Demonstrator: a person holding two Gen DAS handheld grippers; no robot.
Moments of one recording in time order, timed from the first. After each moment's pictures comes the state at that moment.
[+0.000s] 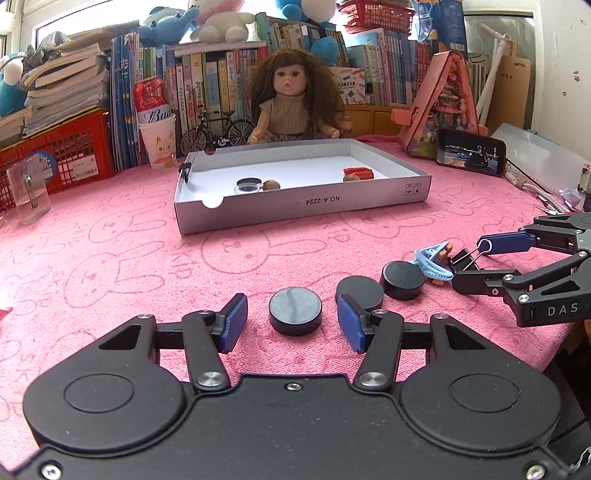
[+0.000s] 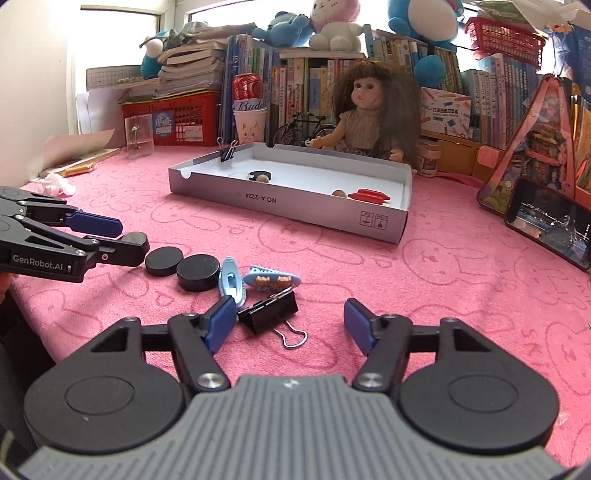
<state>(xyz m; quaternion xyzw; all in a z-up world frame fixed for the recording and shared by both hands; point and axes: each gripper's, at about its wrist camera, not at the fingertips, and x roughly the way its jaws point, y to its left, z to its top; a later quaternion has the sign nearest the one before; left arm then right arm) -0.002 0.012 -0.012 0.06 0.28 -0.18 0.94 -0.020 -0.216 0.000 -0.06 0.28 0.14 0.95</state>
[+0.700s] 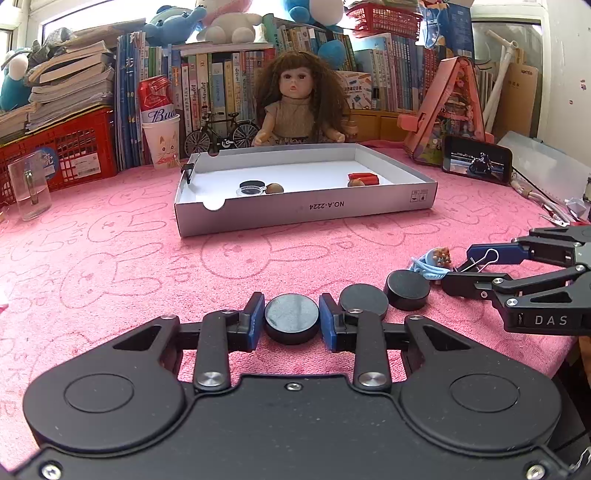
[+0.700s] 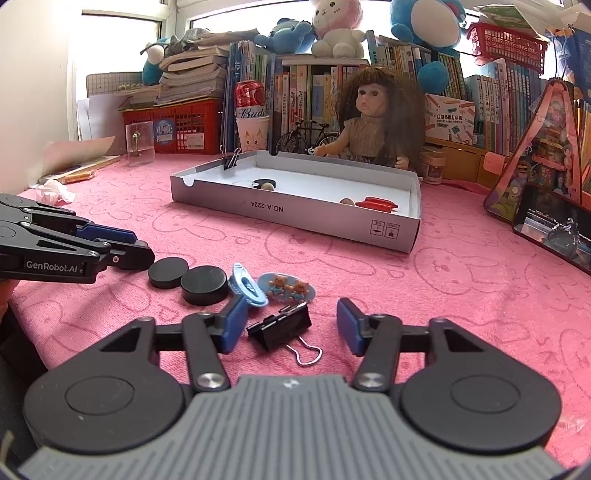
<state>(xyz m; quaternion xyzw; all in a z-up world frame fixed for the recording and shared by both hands) 0.001 0.010 -0.014 0.05 0.27 -0.18 0.94 -0.017 -0.207 -0.003 -0.05 0.26 0.14 0.96</state>
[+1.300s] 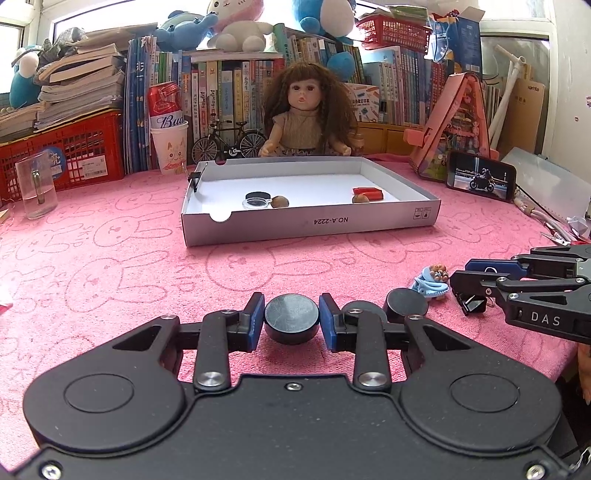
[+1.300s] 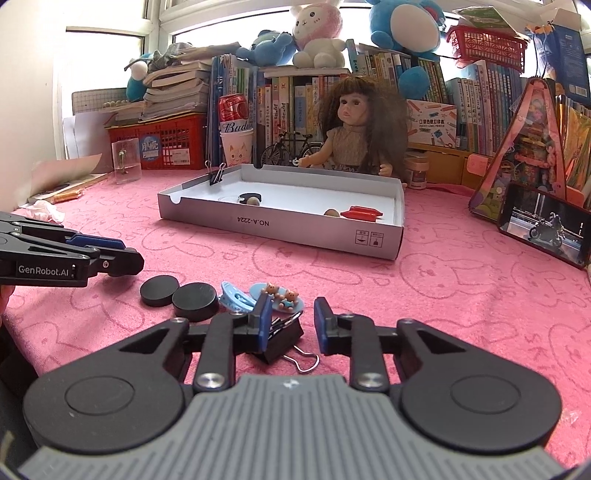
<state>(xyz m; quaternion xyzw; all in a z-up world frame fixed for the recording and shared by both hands) 0.001 0.013 -0.005 0.03 0.26 -0.17 0.95 -0.017 -0.213 0.003 -0.03 0.25 0.12 0.96</state>
